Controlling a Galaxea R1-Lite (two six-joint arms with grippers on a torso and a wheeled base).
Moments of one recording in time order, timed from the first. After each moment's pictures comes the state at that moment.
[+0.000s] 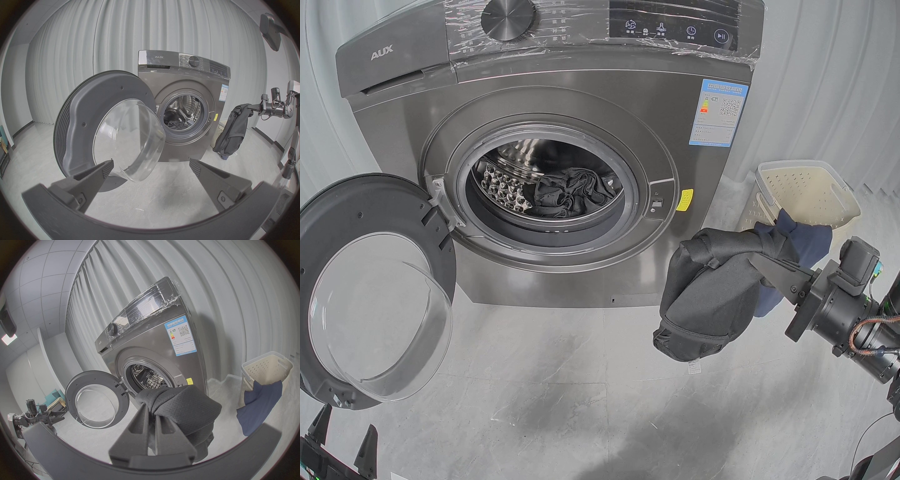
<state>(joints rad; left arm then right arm) 0.00 0.02 -0.02 0.00 0.02 -0.04 0.65 1.37 -0.39 -1.09 -0.01 0.17</state>
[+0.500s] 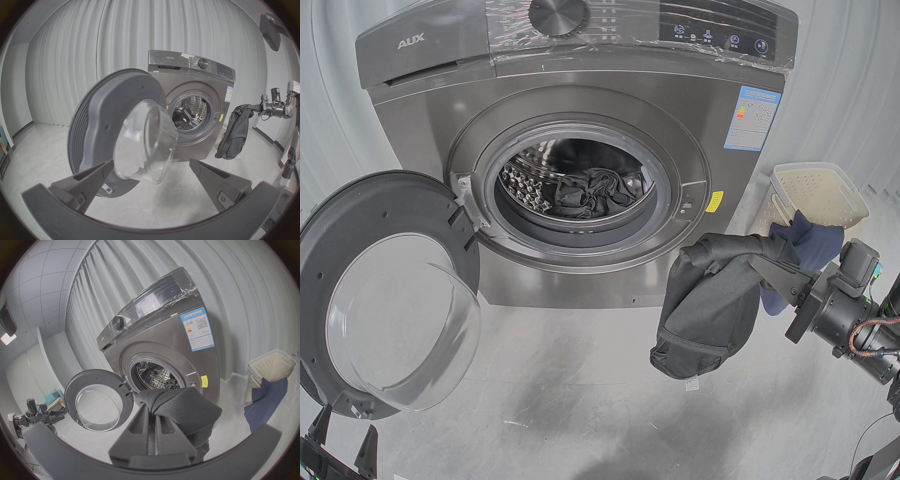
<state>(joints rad) 0.00 0.02 -0.02 0.00 0.02 -0.04 0.65 1.37 -0.39 -1.09 -0.01 0.17</state>
